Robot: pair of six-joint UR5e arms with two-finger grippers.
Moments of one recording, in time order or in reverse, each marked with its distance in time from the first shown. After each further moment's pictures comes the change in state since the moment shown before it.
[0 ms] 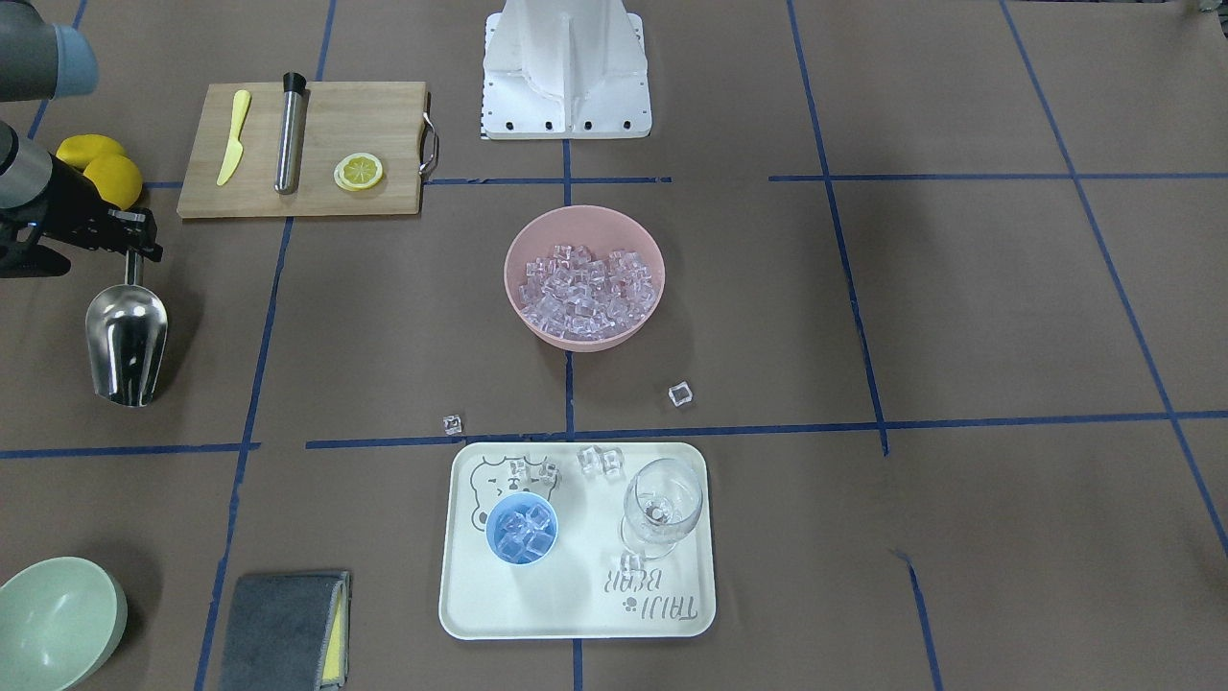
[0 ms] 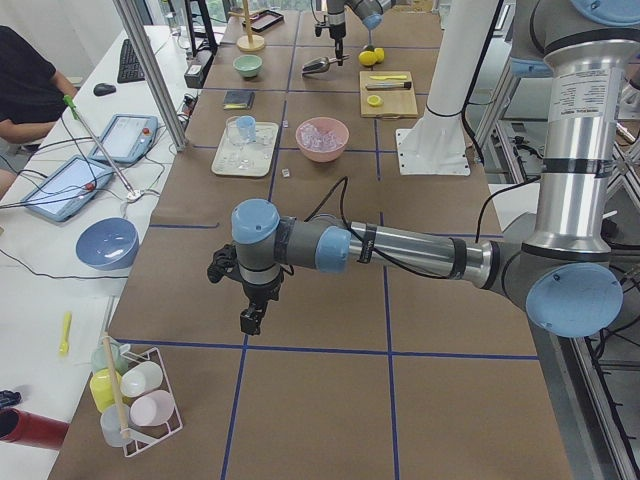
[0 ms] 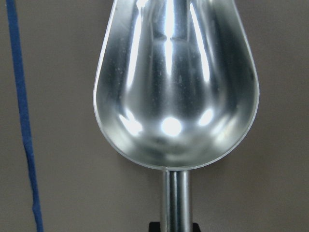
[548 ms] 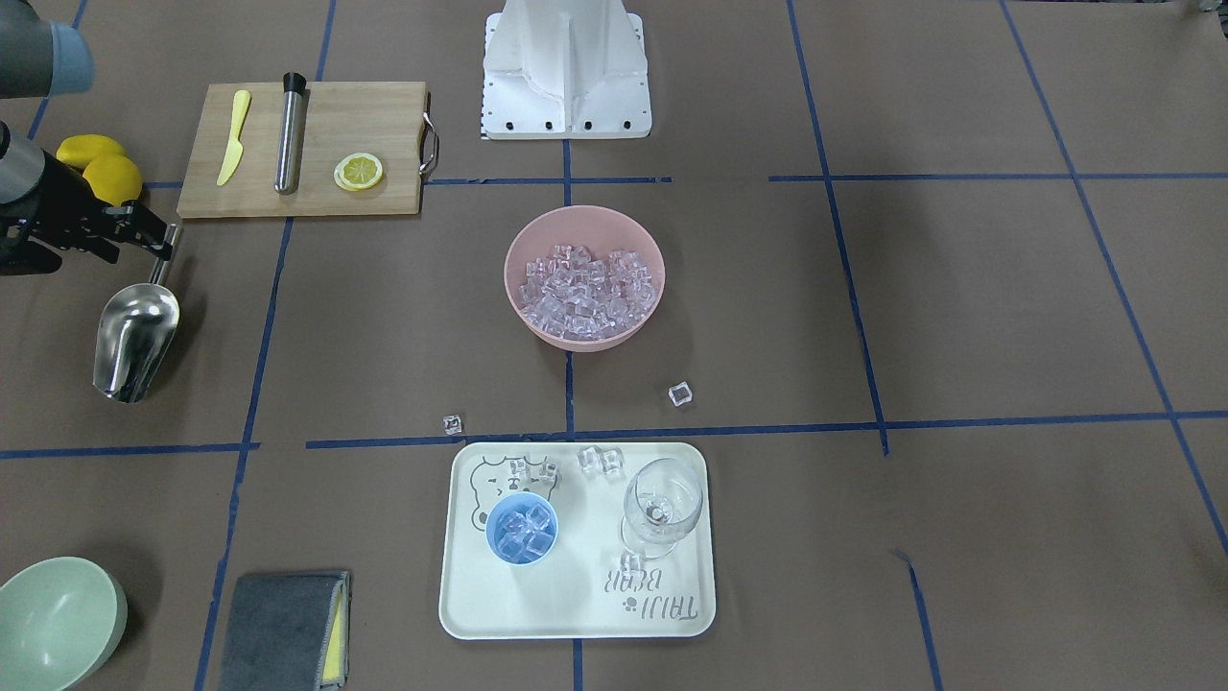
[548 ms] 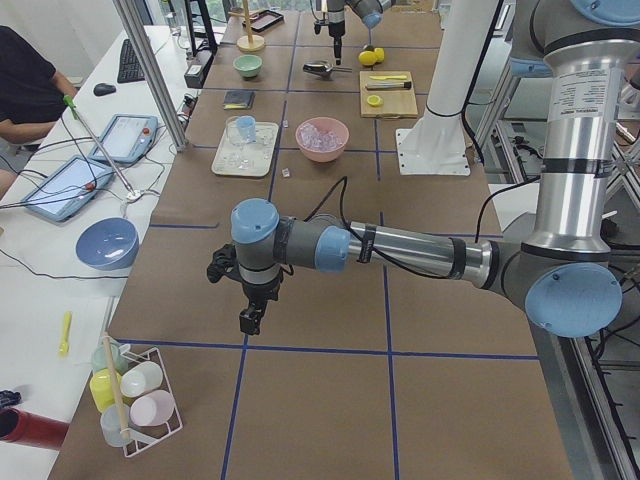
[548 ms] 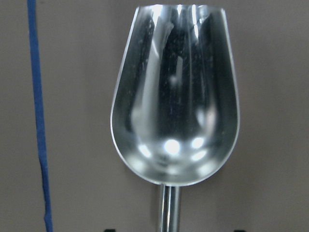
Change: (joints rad) left arm 0.001 -0.005 0.000 0.001 0.004 -0.001; right arm 0.055 0.000 0.019 0.015 -0.018 -0.021
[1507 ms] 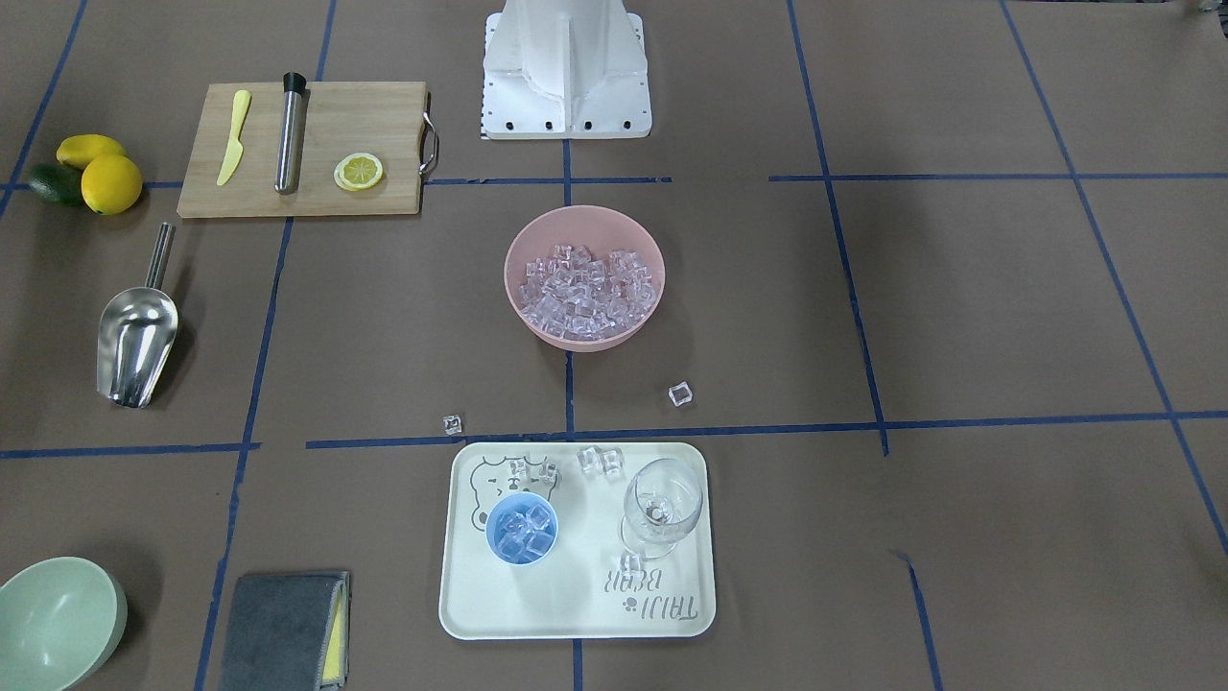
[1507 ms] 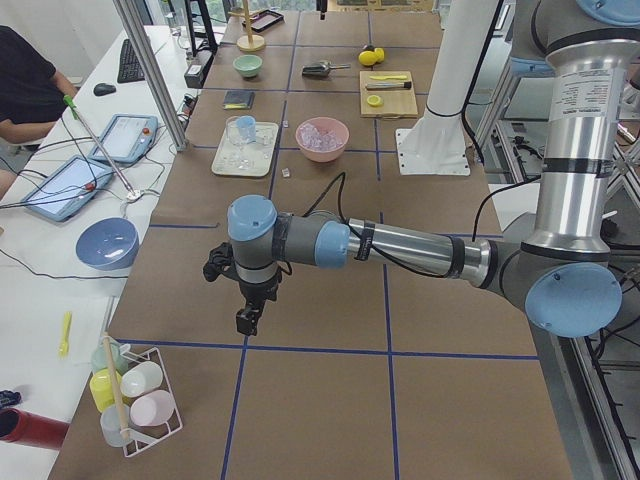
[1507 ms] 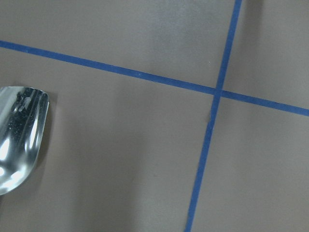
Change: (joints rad) left arm -0.038 -0.008 -0.008 0.064 0.003 0.074; right arm 0.513 0.045 -0.064 -0.392 0.031 -0.873
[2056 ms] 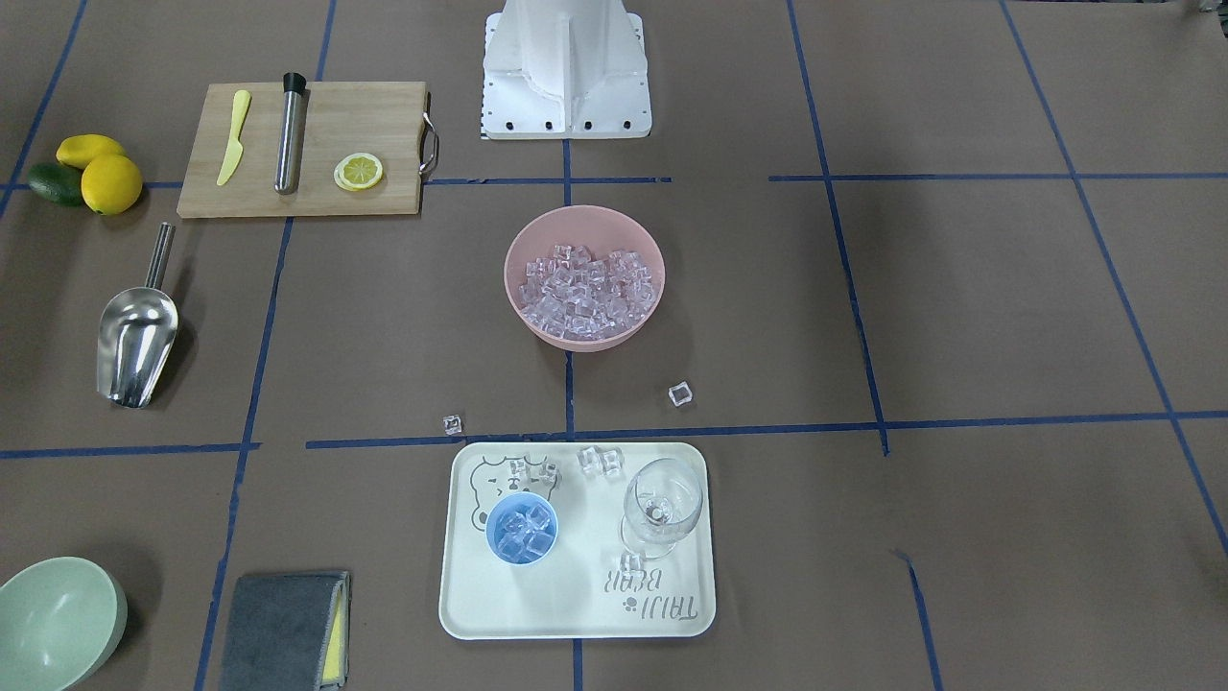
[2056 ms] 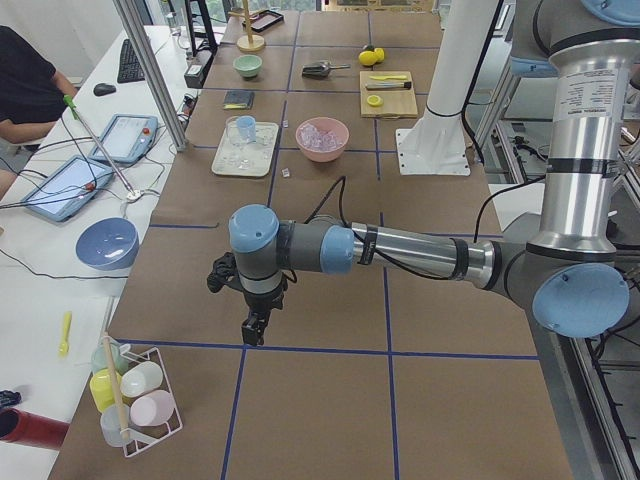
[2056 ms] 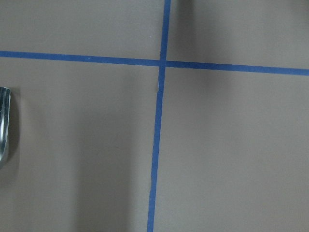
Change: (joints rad) left arm -0.023 0.015 0.009 0.025 -0.009 0.031; right arm 0.154 -0.016 -0.026 -0.139 0.046 -0.087
